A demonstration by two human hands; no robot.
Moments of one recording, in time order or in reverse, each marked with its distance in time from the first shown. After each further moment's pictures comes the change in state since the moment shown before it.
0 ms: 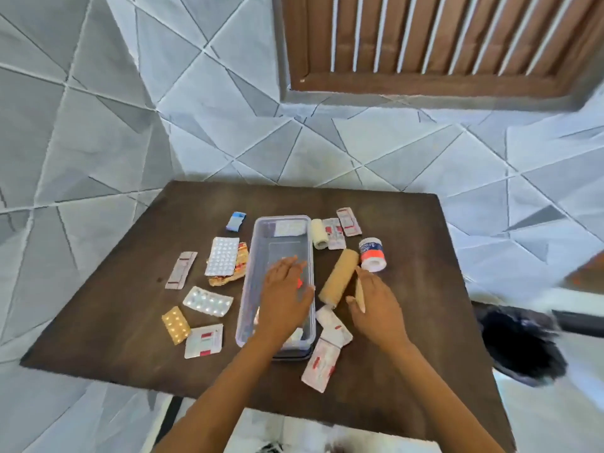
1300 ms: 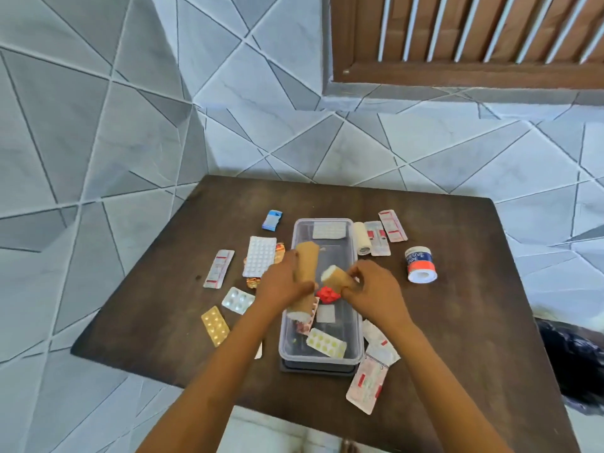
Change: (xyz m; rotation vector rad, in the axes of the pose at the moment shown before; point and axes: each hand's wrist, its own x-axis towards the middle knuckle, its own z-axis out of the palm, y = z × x) left_hand 0.053 -0.039 -0.070 0.073 -0.323 -0.309; right_hand 0.040 -0.090 0.001 0.204 -0.050 -0.094
